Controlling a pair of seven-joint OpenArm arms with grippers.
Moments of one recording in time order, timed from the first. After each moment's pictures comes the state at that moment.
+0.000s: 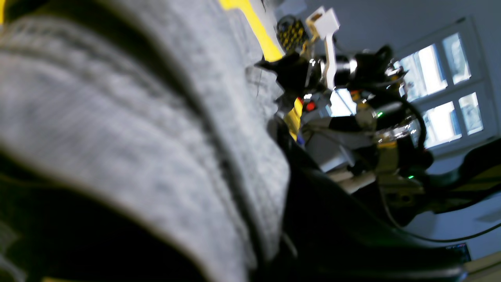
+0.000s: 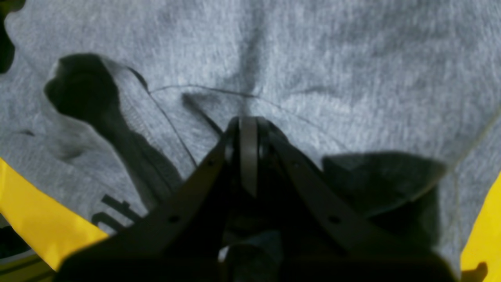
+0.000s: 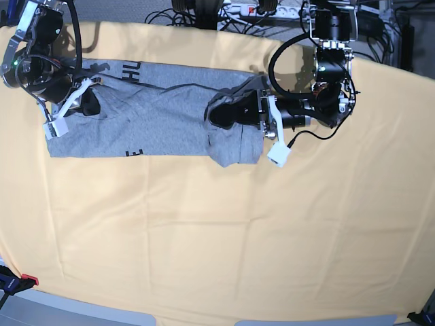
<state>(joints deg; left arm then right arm) -0.8 -7.7 -2.1 81.3 -84.8 -43.9 81.2 -14.1 12.1 30.4 101.1 40.1 41.6 -68.6</state>
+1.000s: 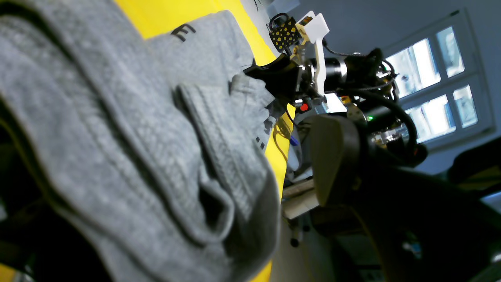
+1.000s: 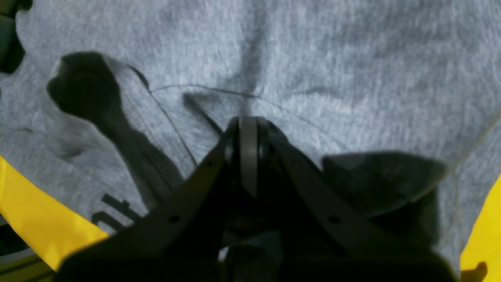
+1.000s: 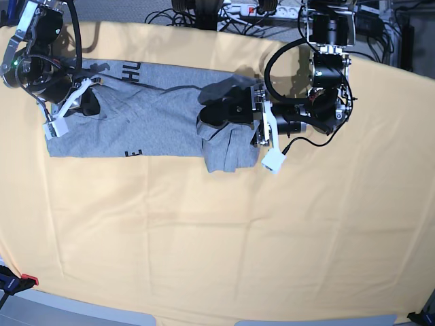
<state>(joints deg) -2.6 -6.8 -0.6 83.6 -86.8 -41.9 81.3 -14.0 12.1 30.4 101.1 40.1 41.6 -68.7</state>
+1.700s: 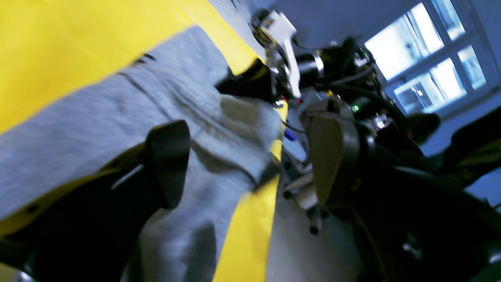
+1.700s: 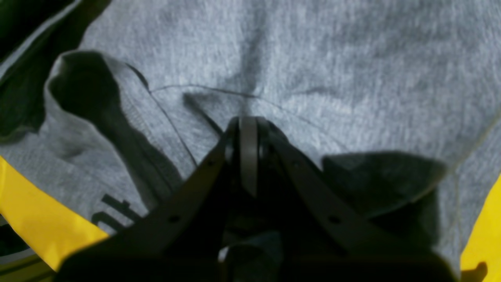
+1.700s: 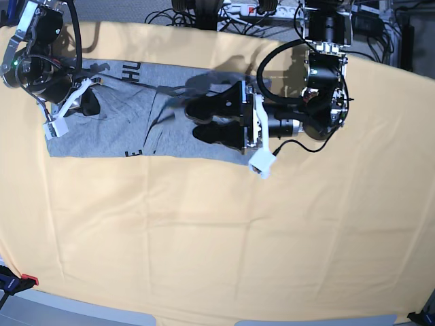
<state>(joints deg) -2.6 -6.0 3.1 89.9 -86.9 -43.7 81.3 -14.0 12.1 30.4 101.1 40.1 41.6 -68.7</state>
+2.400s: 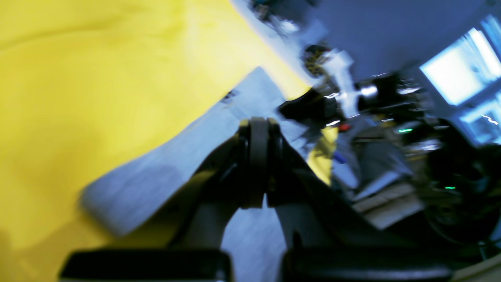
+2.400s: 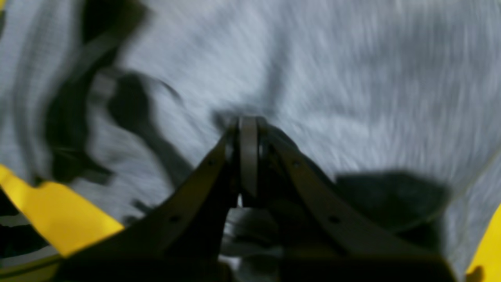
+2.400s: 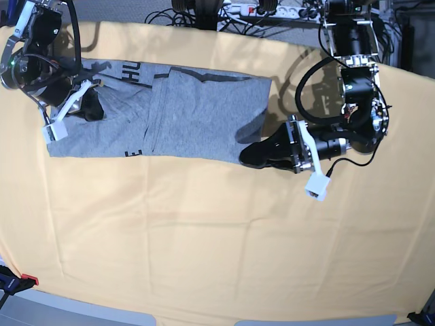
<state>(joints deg) -5.8 -11.4 -8.9 89.9 -84.6 -43.9 81.0 -13.5 12.5 30.7 105.2 45.6 41.6 -69.4</state>
